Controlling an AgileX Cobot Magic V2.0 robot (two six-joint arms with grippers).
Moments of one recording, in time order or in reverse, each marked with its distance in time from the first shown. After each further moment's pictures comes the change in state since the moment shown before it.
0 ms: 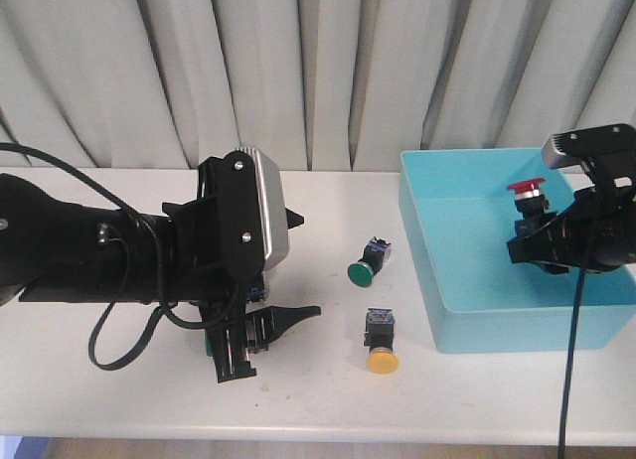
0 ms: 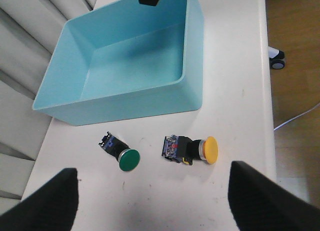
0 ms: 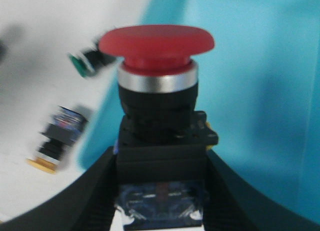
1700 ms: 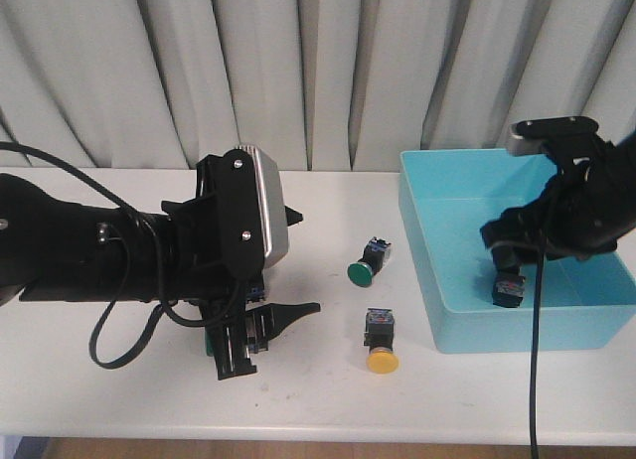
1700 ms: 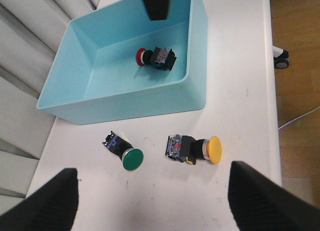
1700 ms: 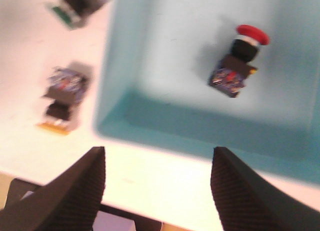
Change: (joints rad) left arm 0.000 0.000 0.000 0.002 -0.011 0.000; right arm 0.140 0.040 -0.168 -0.280 0.268 0.390
